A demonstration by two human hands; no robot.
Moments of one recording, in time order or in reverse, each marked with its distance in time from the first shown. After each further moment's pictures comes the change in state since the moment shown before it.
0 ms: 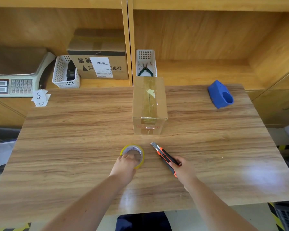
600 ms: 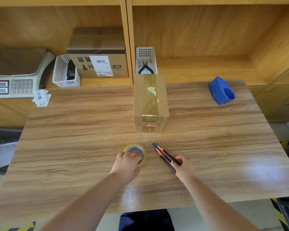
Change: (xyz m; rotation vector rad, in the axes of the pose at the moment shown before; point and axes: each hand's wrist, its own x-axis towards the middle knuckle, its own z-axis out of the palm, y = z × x) left_hand -0.004 -0.006 0.004 0.043 0.148 0.087; right_hand 0.005 0.010 0.009 -0.148 0.067 0.014
